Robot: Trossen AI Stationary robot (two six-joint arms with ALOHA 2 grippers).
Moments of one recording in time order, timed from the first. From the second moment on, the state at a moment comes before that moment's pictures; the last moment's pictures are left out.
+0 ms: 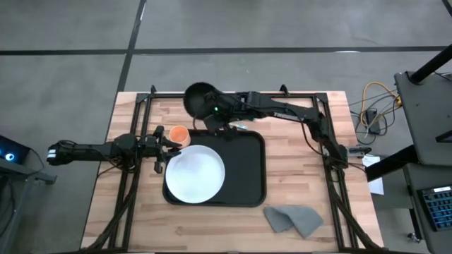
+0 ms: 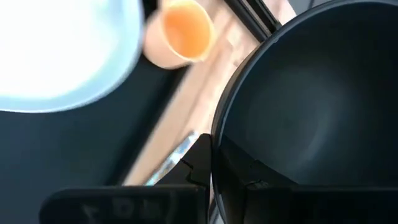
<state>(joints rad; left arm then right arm) 0.03 0.20 0.01 0.15 -0.03 -0.04 -0.12 2.16 2.35 -1.07 0.18 -0.81</state>
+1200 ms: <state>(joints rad) 0.03 0.20 0.01 0.15 -0.03 -0.04 0.07 2.29 2.35 -1.22 -0.09 -0.90</state>
